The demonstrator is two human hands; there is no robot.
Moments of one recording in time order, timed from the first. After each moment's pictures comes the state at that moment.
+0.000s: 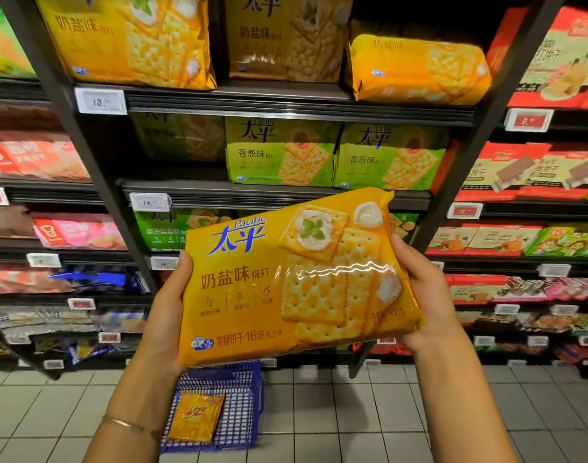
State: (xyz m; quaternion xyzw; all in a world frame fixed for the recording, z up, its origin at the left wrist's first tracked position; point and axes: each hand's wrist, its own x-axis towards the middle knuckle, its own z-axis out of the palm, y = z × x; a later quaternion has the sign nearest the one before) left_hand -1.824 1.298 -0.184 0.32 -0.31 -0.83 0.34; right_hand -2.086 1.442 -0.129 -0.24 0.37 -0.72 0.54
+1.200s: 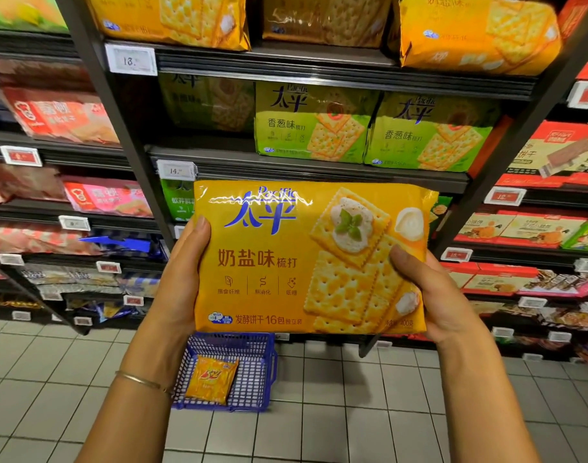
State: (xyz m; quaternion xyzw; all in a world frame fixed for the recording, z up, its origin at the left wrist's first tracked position) left_hand -1.807 1.302 -0.166 0.31 -0.41 -0.74 0.43; right_hand -2.085 1.431 -0.166 -0.31 0.44 -0.64 0.54
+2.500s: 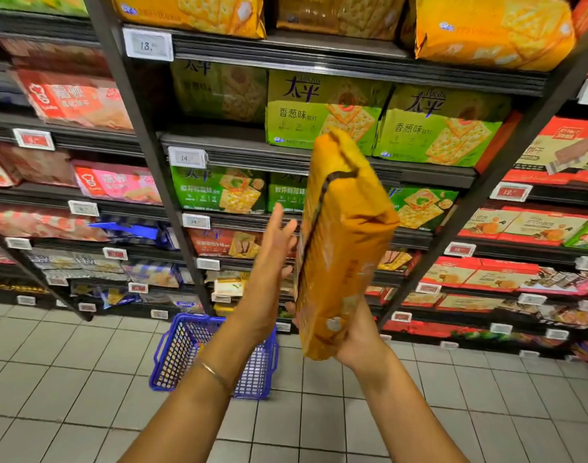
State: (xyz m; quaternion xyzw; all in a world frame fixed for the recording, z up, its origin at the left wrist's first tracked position) left_hand -1.861 1.334 -0.201 0.28 -0.53 -0.70 0.40; right_hand -1.988 1.414 -0.246 -0.07 0.43 -0.62 0.65
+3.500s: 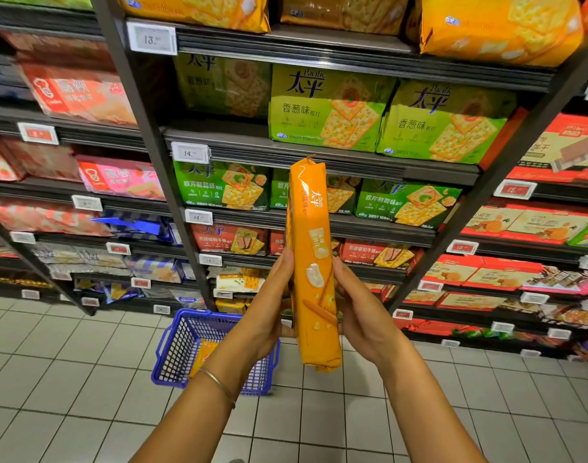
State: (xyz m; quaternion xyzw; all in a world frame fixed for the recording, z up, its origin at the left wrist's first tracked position) left_hand -1.855 1.352 -0.233 0.39 -0.42 -0.79 0.24; right_hand -1.998 1.417 -0.225 -0.29 0.55 -0.52 0.59
